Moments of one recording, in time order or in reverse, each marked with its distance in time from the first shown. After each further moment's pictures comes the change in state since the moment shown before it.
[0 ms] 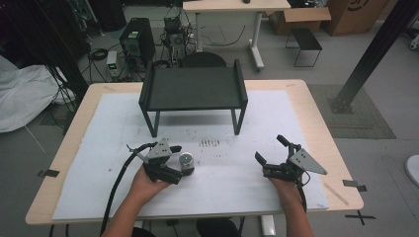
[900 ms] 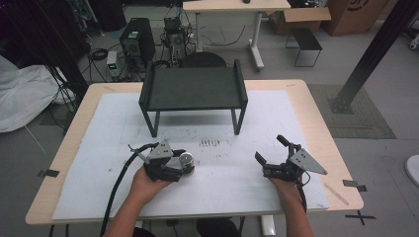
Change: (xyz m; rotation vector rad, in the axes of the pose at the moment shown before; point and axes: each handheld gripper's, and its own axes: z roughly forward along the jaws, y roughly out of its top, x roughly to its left) left arm -0.001 0.001 0.000 0.030 -0.010 0.016; right arm 0.000 0.000 0.000 0.000 0.000 0.001
